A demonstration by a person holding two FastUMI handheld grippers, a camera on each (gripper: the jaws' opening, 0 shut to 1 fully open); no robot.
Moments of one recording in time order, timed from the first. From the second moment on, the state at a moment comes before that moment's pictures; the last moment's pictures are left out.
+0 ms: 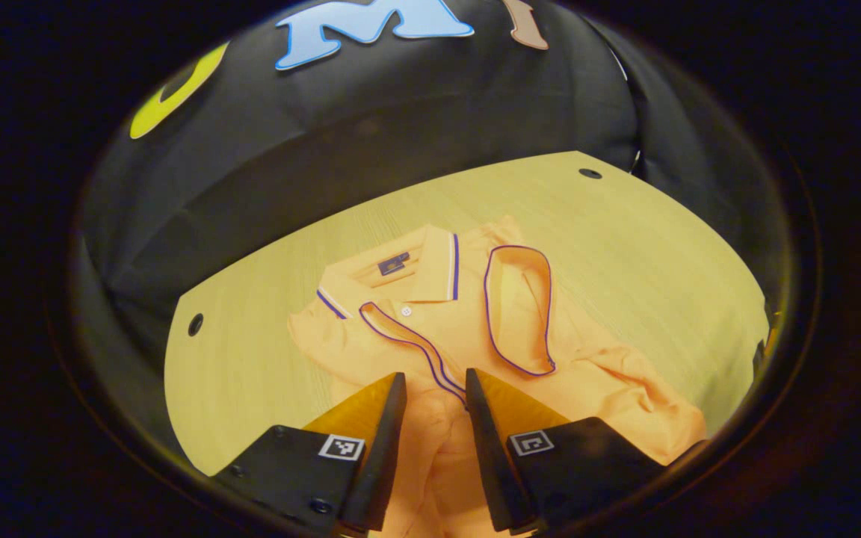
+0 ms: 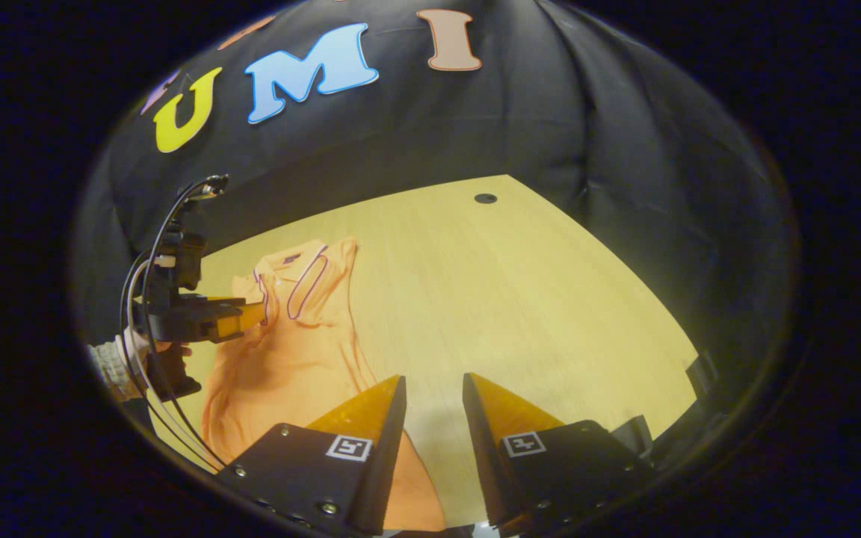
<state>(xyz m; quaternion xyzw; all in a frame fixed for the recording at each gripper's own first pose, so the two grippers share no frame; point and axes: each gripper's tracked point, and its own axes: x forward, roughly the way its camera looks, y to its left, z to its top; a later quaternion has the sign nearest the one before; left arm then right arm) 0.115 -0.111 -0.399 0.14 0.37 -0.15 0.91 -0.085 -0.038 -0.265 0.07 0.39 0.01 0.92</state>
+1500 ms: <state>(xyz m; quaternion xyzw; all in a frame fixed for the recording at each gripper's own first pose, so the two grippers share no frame) -0.159 0.032 -0.435 0.06 0.50 -0.07 0.86 -0.169 0.015 -0.349 -0.06 0.53 0.20 0.82</state>
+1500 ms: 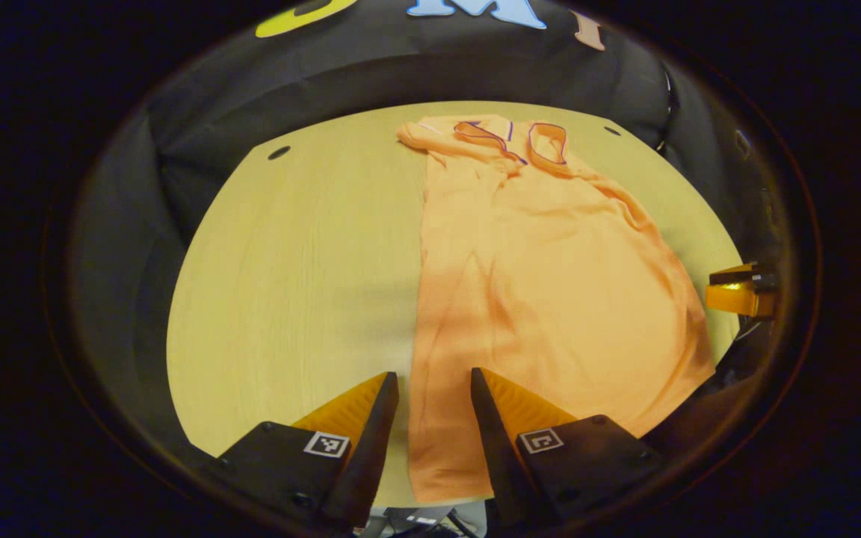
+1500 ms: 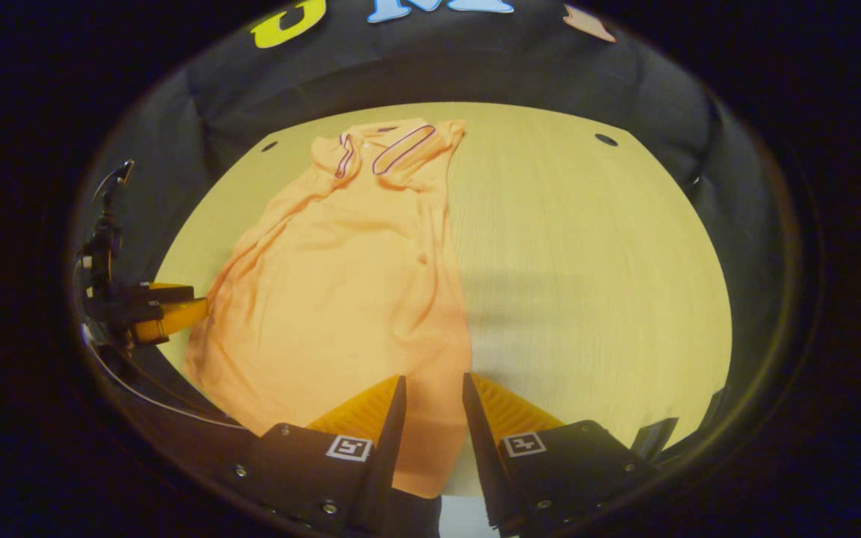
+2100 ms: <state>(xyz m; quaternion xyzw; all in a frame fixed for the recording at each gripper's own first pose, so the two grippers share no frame) -0.219 0.030 -0.460 0.06 0.60 -0.08 0.79 -0.218 0.002 -0.374 -0.17 0.60 0.22 0.75</state>
